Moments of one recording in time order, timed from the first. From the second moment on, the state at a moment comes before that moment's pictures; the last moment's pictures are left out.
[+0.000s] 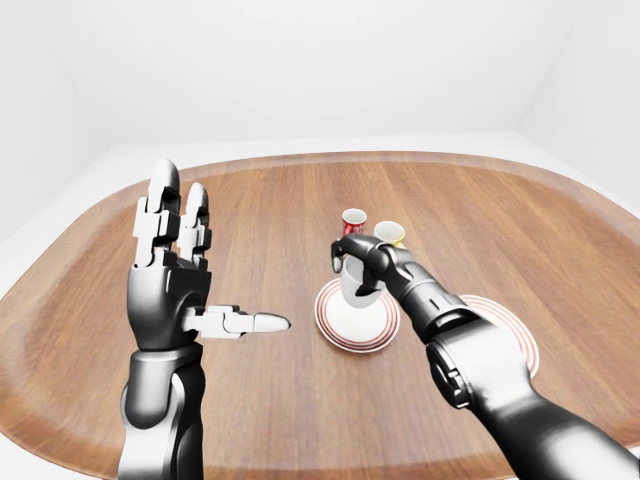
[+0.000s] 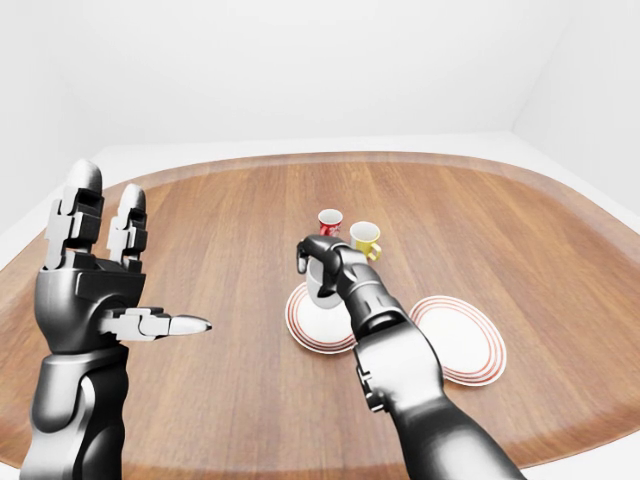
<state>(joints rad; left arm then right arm) 0.03 0.03 0.11 -0.69 -0.17 0.09 -0.11 -1.07 -0.06 0.07 1.34 -1.00 -0.09 0.23</state>
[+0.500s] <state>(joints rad) 0.03 0.03 0.11 -0.69 -0.17 0.09 -0.11 -1.03 -0.04 0.07 1.35 -1.01 -0.09 0.18</state>
